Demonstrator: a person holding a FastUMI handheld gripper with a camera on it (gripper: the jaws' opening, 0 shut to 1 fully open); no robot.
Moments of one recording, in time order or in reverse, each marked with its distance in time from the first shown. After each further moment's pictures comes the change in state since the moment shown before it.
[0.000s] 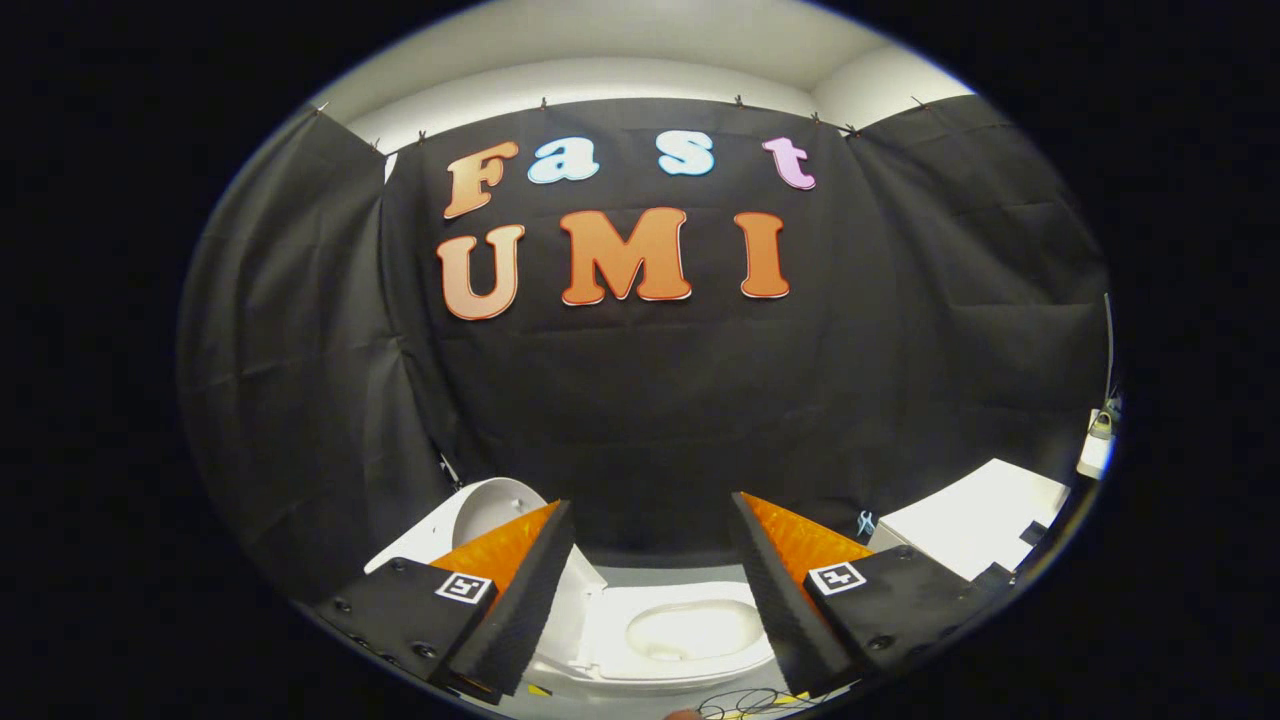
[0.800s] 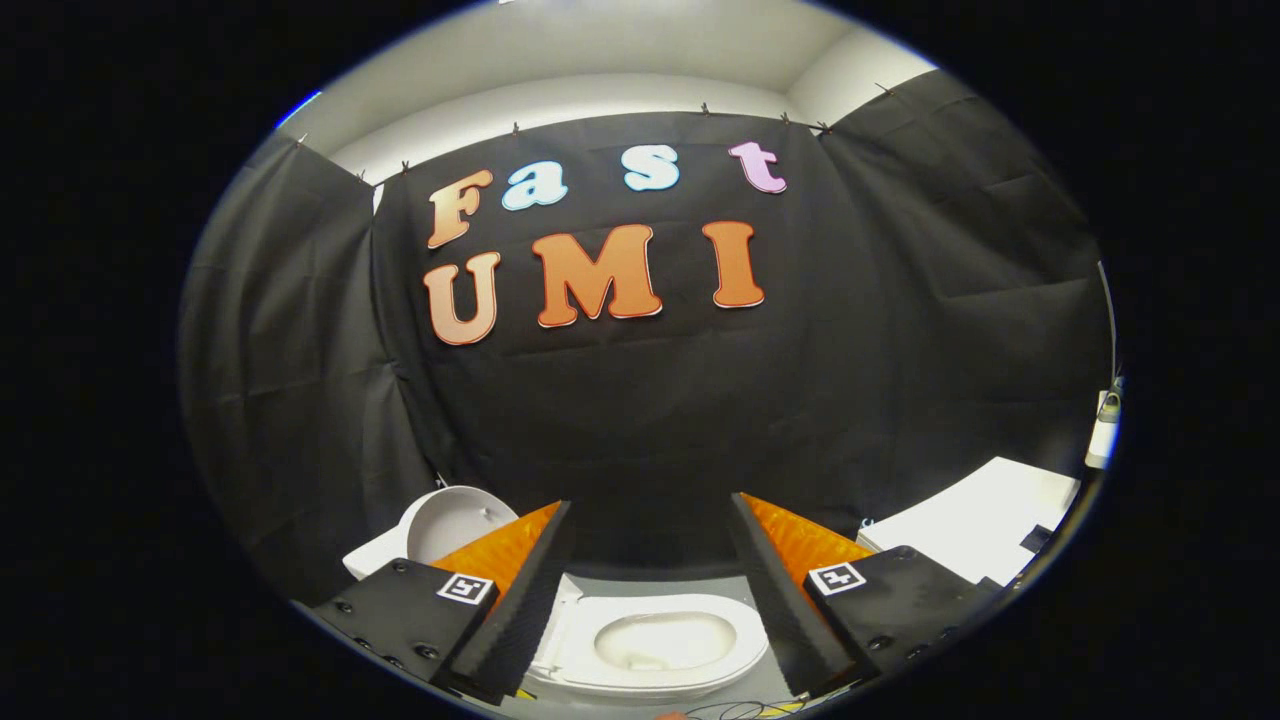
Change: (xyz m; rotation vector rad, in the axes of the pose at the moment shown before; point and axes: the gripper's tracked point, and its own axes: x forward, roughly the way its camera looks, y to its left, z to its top) arm -0.006 -0.096 -0.001 0.055 -0.060 0.024
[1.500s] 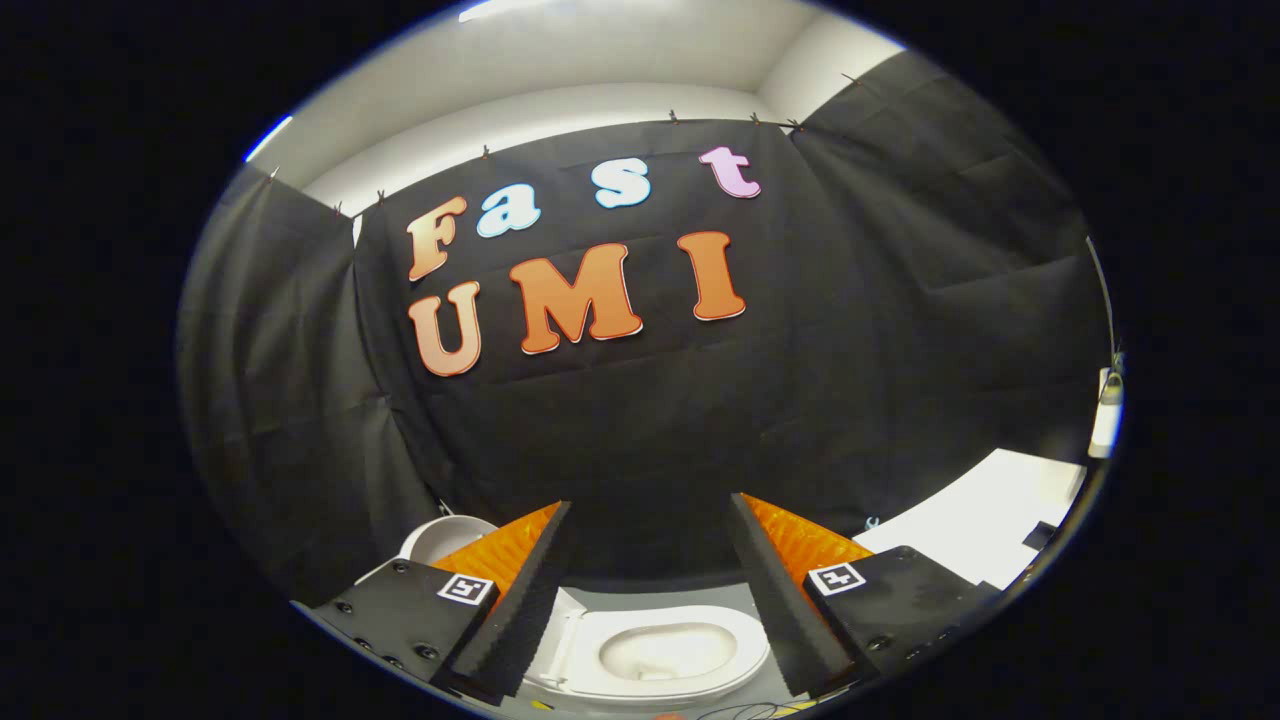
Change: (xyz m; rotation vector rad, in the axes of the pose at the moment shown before) arm -0.002 -0.031 0.034 0.102 -0.027 0.026
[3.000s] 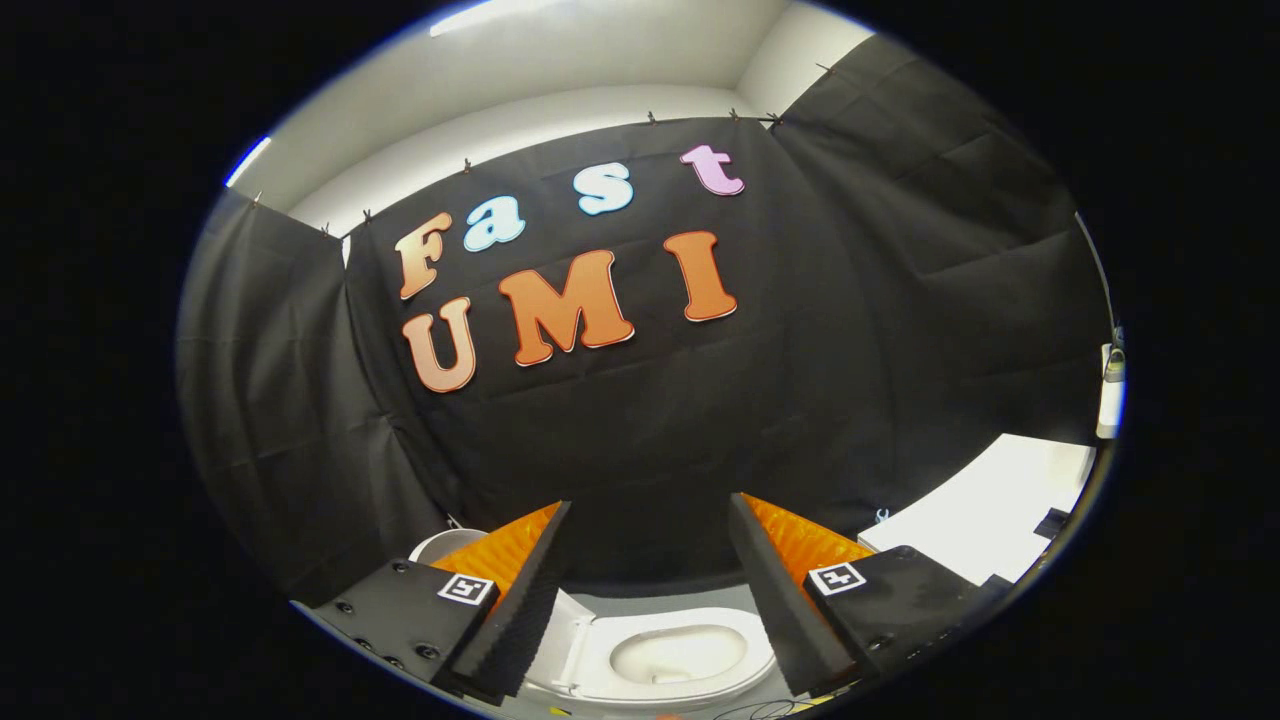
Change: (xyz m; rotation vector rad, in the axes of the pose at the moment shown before) arm 0.002 -0.028 0.009 0.031 -0.016 -0.015
